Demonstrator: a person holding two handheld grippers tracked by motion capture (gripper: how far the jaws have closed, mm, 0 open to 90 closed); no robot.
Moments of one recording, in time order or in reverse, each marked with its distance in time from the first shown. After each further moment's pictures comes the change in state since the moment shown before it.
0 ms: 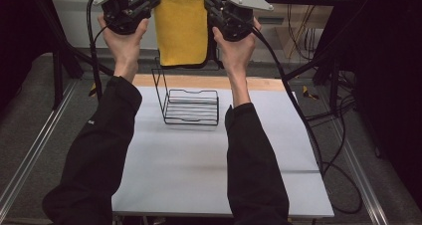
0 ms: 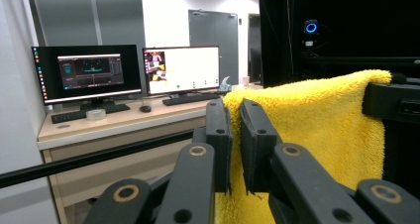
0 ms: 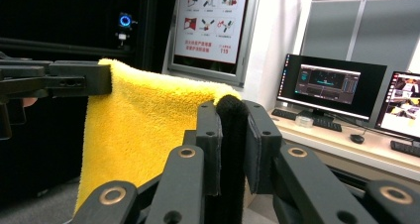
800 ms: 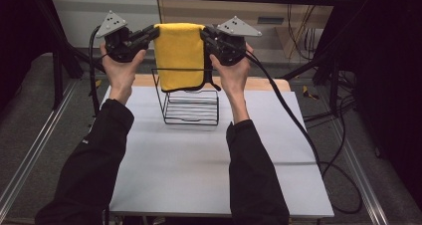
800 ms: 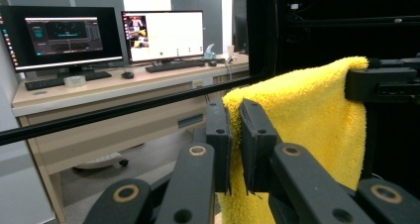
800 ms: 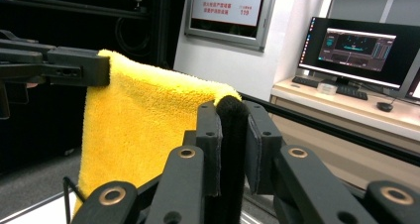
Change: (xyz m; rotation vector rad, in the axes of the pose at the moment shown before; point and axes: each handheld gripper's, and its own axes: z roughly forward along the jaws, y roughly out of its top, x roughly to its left) left arm 0.004 -0.060 -0.024 0.106 -0.086 -0.003; right arm 0.012 -0.058 -0.007 0.120 0.075 0.010
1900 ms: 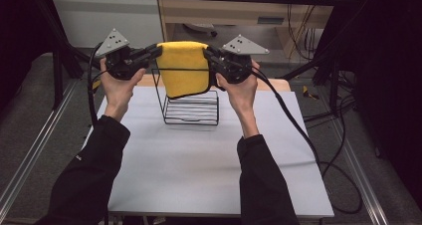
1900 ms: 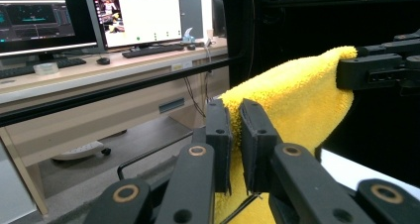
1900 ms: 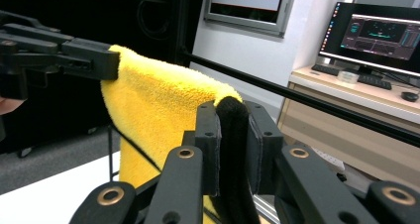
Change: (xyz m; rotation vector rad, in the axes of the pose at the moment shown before) left arm -0.019 -0.019 -0.022 0.050 -0.079 0.017; right arm 0.011 -0.020 -0.035 0.045 0.074 -0.019
